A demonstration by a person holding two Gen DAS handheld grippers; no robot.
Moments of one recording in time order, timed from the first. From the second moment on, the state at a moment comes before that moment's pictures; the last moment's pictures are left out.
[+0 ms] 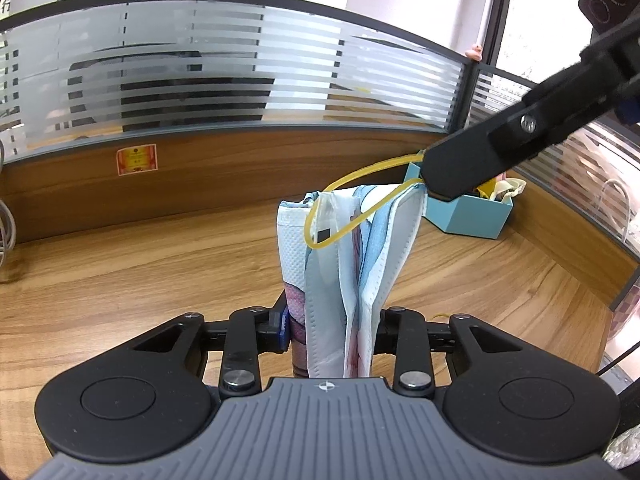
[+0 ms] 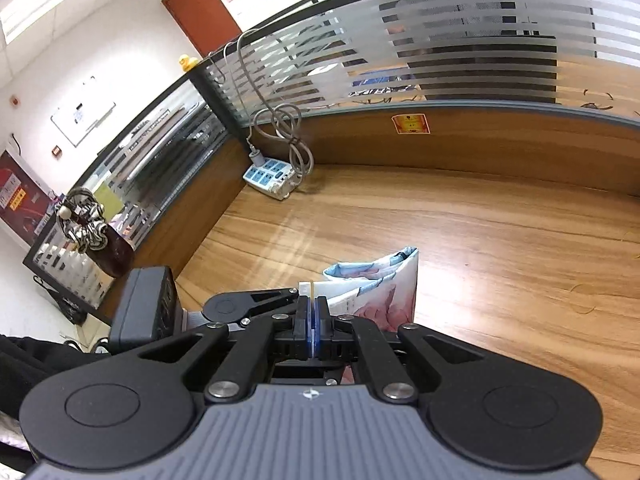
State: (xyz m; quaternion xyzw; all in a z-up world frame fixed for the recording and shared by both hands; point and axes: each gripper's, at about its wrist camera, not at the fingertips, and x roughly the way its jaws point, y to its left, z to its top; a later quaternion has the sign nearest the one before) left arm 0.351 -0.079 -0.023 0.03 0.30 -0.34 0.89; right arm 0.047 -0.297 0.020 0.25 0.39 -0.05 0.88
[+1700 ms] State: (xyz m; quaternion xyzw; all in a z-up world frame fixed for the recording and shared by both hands) left arm 0.347 -0.062 -0.018 -0.02 0.28 -0.34 0.89; right arm 0.041 -0.289 0.032 0.29 0.39 -0.02 0.87
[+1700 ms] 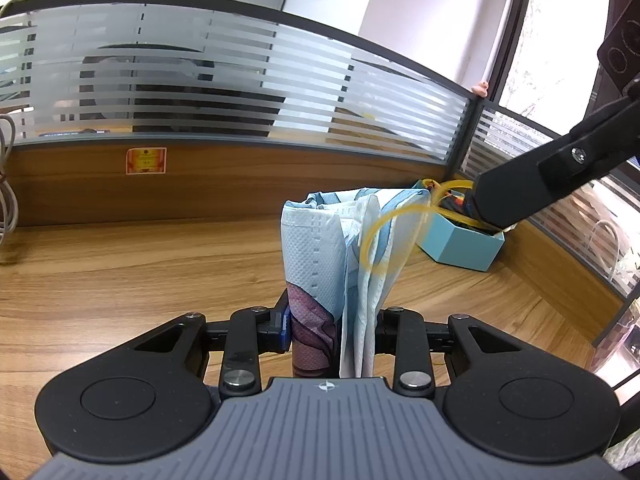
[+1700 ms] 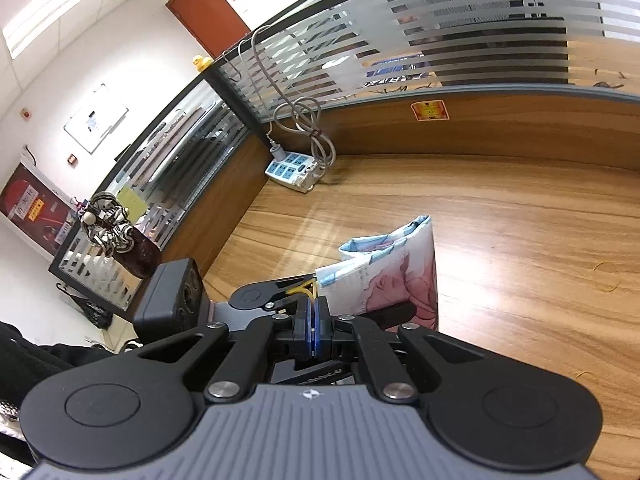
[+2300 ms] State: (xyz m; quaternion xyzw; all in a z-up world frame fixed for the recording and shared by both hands) left arm 0.343 -0.065 -0.017 -0.01 0.28 -0.37 0.89; right arm 0.050 -0.279 0.052 0.21 0.40 -0.02 0.89
